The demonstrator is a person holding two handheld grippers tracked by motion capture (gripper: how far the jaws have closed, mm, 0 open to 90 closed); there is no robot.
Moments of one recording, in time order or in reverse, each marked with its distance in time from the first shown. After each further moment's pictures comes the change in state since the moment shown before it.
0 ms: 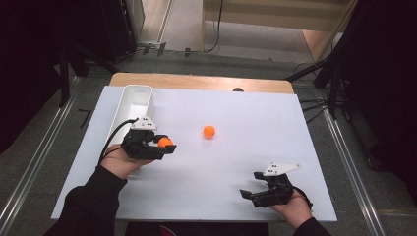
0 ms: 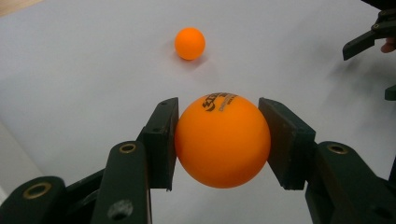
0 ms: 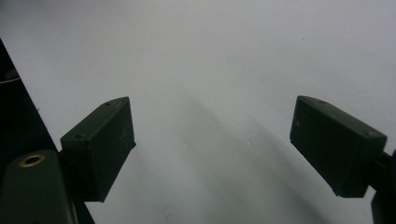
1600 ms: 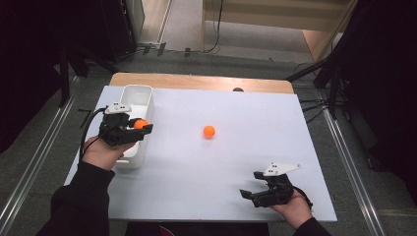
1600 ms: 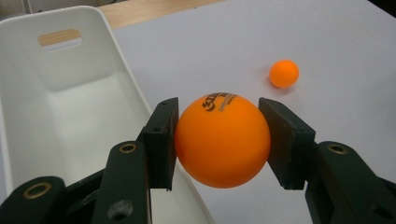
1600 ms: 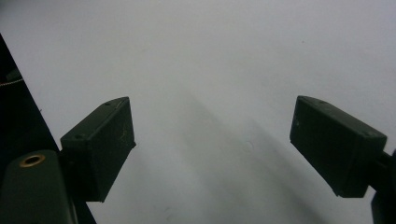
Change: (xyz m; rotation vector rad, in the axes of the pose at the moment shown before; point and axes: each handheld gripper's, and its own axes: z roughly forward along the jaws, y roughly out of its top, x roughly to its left) left arm 0.042 0.000 -0.034 -0.085 0.257 -0.201; right arm 0.000 0.000 -0.001 -0.010 0.003 -0.012
